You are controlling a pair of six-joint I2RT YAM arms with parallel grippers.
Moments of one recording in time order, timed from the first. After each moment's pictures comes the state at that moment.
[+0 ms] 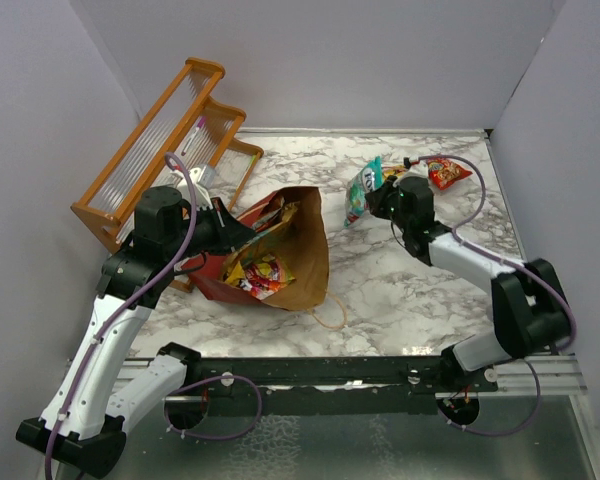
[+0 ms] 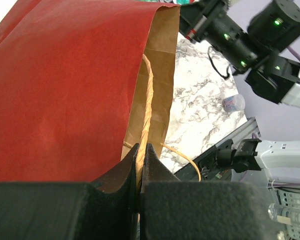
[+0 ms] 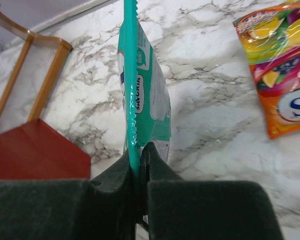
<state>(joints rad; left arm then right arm) -0.35 0.85 1.11 -0.70 0.39 -0.54 0.39 1.47 0.80 0.35 0.11 0.52</state>
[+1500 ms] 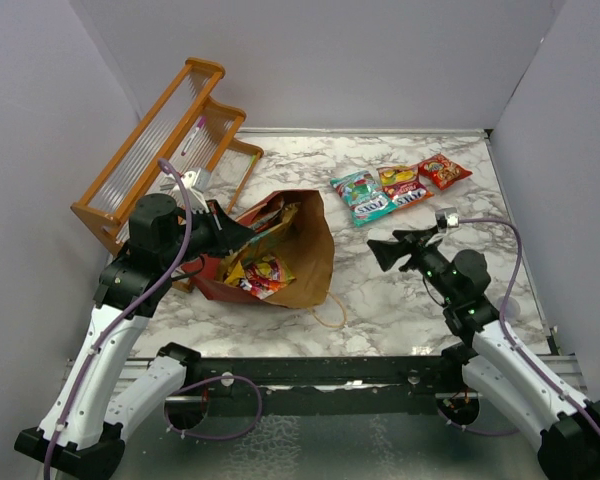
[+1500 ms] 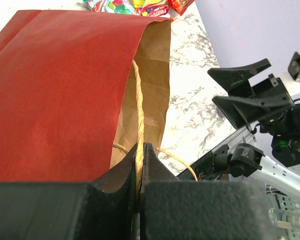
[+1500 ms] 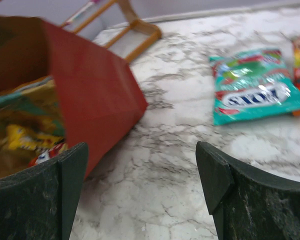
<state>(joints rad) -0.35 0.79 1.06 -0.64 0.39 -0.56 0.37 0.66 0.29 0.40 -0.28 0.36</state>
